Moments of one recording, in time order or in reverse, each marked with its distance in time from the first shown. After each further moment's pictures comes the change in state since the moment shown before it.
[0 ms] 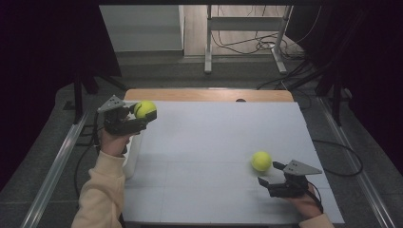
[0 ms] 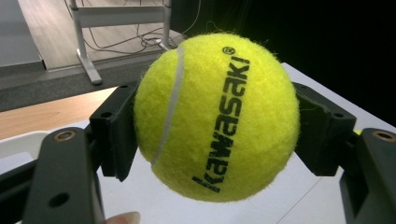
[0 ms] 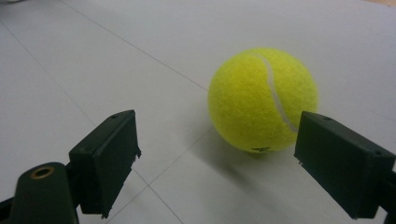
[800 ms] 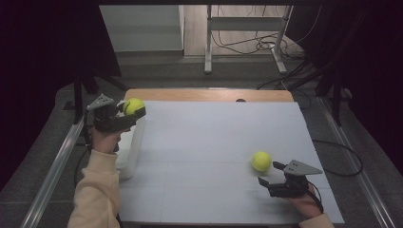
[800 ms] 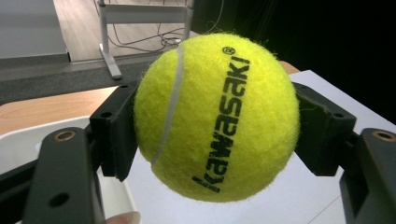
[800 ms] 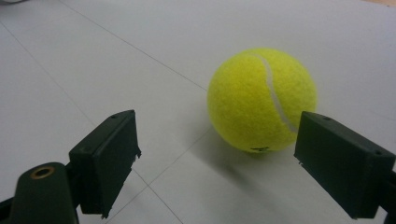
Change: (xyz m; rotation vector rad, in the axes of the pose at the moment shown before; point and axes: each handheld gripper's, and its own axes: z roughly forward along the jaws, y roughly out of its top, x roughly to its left) left arm 0.029 -0.005 -0.009 -0.006 0.078 -0.061; right arm 0.000 0.000 0.000 -0.004 0.002 0.003
